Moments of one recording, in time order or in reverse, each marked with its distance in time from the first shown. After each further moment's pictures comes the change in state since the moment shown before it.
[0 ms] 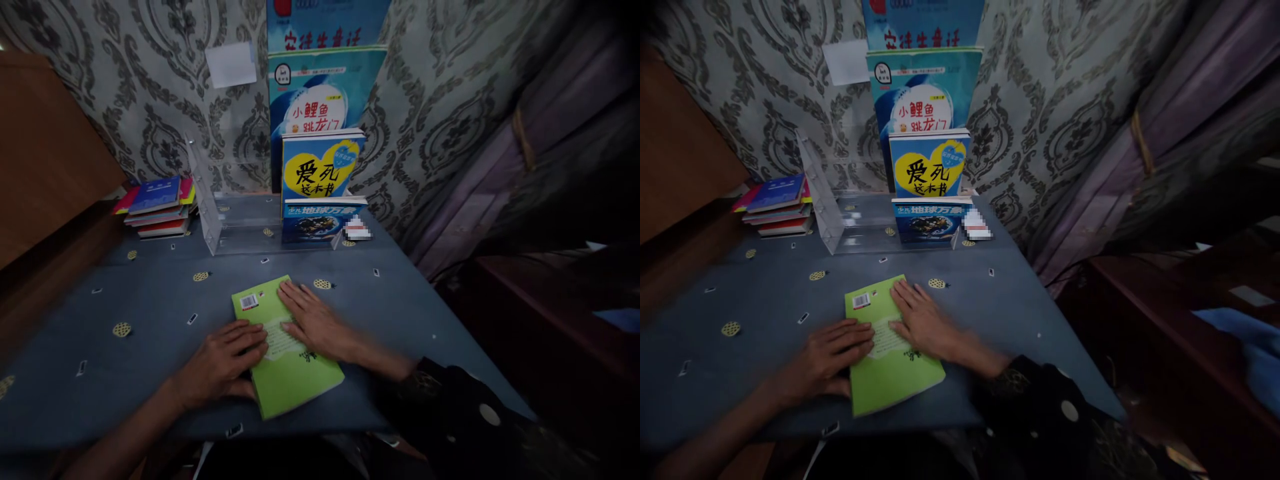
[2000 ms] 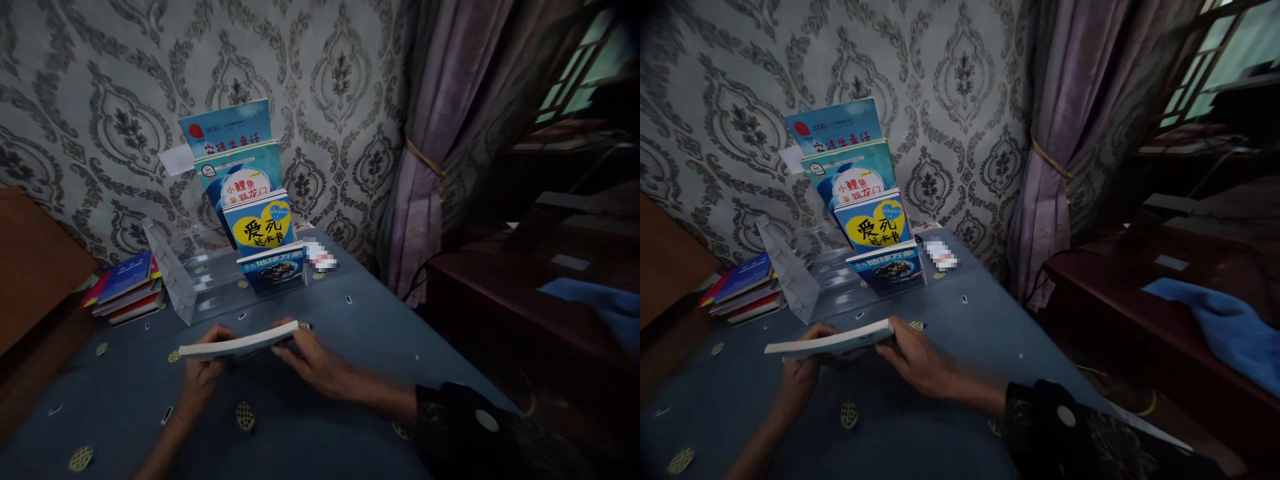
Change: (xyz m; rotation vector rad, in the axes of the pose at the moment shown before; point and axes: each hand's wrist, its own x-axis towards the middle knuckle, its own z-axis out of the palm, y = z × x) left_hand 0.103 -0.039 -0.025 -0.662 0.486 -0.618; right_hand -0.020 0.007 -0.026 0.566 0.603 0.020
